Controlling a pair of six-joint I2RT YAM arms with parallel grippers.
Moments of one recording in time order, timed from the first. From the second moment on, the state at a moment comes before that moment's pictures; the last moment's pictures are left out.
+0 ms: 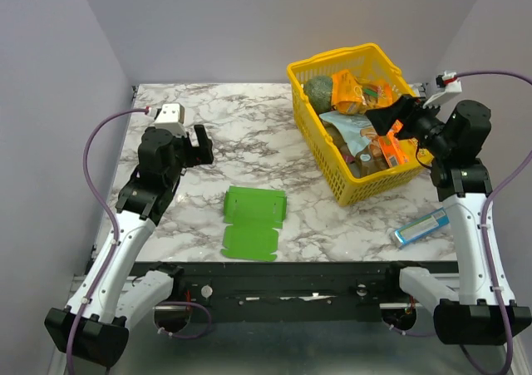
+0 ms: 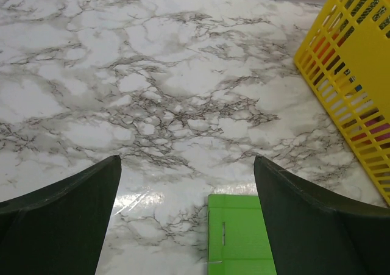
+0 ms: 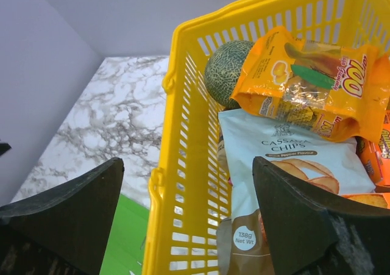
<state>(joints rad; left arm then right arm) -0.28 0.90 0.94 -0.34 -0.13 -0.23 -0.04 1.02 1.18 -0.28 -0.49 0.29</state>
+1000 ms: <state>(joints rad) -0.31 1.36 0.93 -0.49 0.12 -0.17 0.61 1.15 1.26 -0.39 -0.03 0.29</state>
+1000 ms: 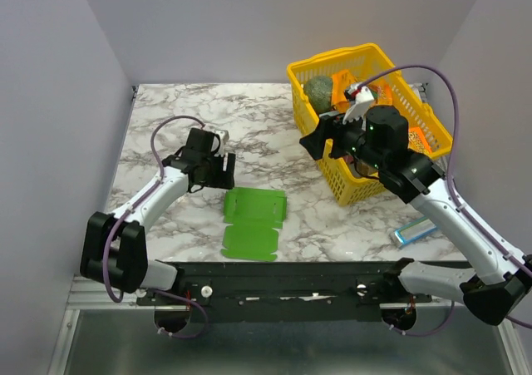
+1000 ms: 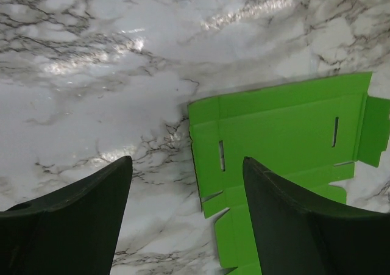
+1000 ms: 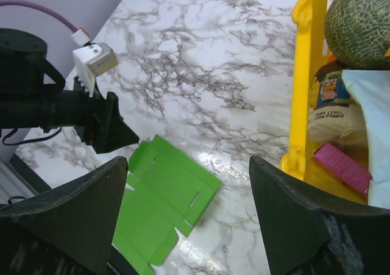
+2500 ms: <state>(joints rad) -0.47 0.88 0.77 -0.31 0.31 0.06 0.78 1.24 1.17 -0.40 -0.23 -0.04</state>
